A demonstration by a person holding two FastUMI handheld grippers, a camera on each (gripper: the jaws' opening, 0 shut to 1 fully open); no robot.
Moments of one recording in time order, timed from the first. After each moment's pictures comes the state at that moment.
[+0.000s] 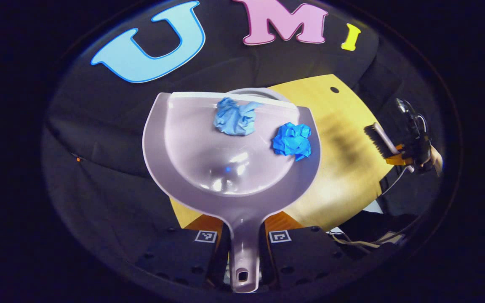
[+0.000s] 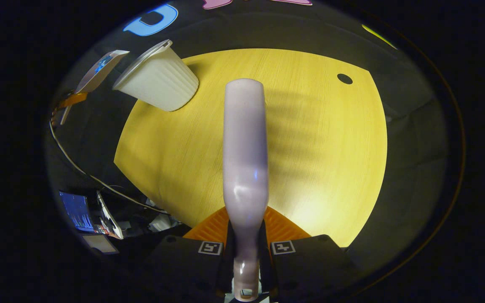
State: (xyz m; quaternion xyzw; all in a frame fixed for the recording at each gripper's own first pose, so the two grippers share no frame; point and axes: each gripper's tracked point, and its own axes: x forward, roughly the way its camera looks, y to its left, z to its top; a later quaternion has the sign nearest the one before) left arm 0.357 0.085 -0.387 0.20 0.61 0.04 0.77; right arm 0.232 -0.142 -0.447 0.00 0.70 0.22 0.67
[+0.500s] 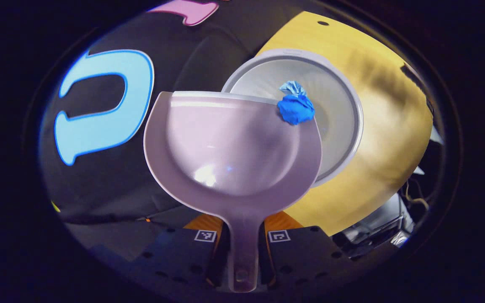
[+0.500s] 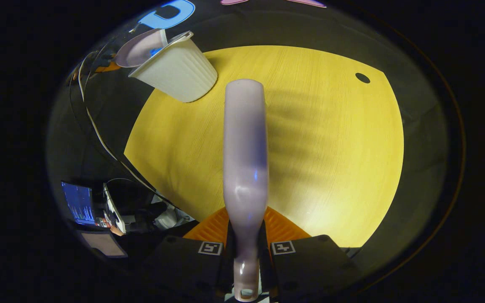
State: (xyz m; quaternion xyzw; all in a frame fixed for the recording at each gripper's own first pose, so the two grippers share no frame) left arm 0.340 -0.065 -0.536 0.51 0.63 0.07 0.58; right arm 0.230 -0.141 -0.451 0.02 0.70 0.27 0.66
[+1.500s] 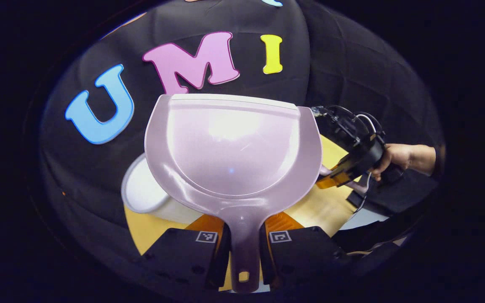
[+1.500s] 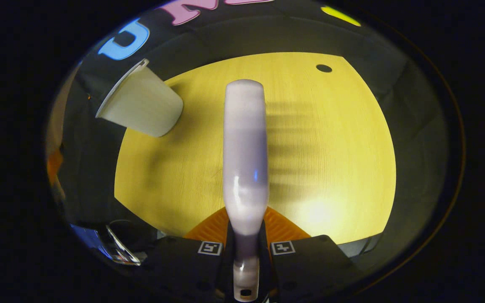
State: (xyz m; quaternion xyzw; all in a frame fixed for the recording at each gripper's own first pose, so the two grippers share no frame) left arm 0.100 -0.429 -0.783 0.19 0.43 -0.11 0.88; right arm 0.240 -0.138 -0.462 0.10 0.67 0.12 0.72
